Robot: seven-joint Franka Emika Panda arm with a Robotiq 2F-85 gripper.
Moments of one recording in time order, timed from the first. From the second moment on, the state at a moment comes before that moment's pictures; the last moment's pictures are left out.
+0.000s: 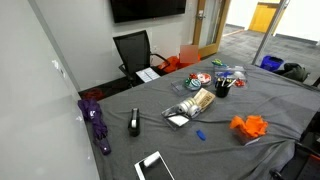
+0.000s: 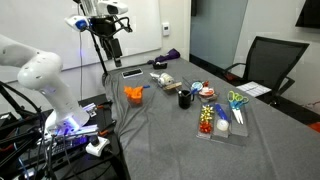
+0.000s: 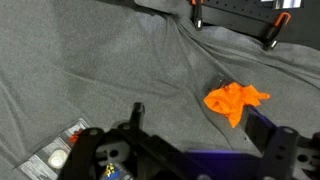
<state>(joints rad) -0.09 -0.74 -0.38 -2.45 -0.23 1.74 -0.58</state>
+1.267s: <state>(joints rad) 0.02 -0.21 -0.28 -2.33 0.27 1.98 -0.46</state>
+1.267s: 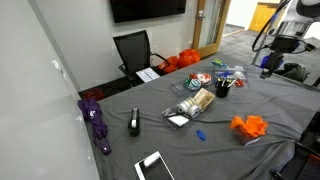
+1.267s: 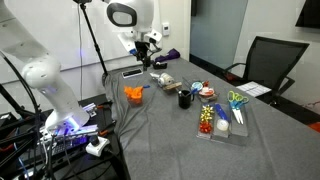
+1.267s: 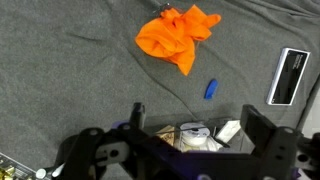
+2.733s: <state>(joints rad) -0.02 0.16 -0.13 -2.13 0.56 2.13 -0.48</state>
